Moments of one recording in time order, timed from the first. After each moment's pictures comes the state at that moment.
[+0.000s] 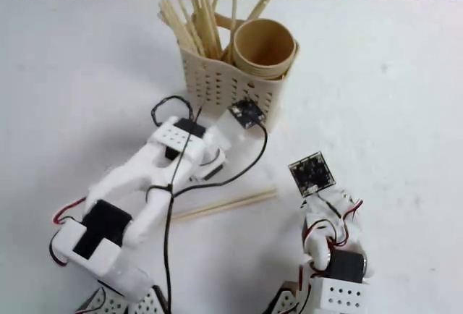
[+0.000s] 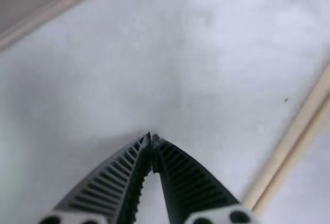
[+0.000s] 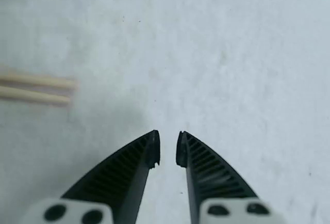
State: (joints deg) left arm 19.9 6.9 30.2 53.5 -24.7; right arm 5.6 -102.9 96.4 62.7 36.2
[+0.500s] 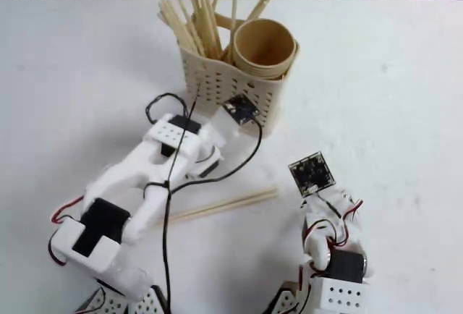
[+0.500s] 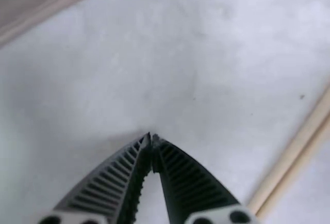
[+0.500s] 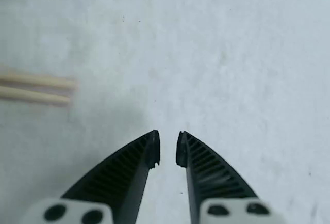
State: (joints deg) left arm 18.3 7.4 29.9 54.1 -24.7; right arm 5.6 -102.9 96.4 62.7 36.2
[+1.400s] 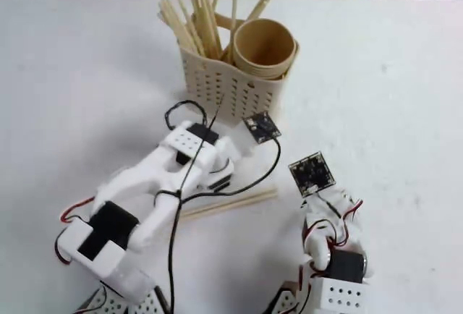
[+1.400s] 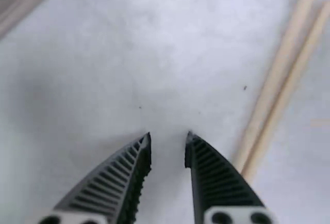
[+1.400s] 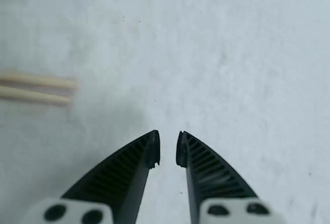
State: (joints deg) left arm 24.8 7.6 30.1 56.2 -28.0; right arm 5.6 -102.9 96.4 62.7 36.2
